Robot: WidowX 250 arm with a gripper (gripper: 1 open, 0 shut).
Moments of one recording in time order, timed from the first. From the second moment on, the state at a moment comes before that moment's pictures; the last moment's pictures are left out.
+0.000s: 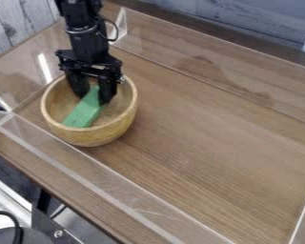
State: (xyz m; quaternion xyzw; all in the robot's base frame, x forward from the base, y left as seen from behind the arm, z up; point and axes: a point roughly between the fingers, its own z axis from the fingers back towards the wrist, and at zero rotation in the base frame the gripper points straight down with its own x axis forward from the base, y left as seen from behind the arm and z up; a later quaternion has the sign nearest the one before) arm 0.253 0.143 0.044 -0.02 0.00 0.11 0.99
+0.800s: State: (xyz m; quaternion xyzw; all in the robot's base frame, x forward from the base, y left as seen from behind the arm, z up) arm 0.254 0.131 0.055 -0.03 0.00 0.11 0.99
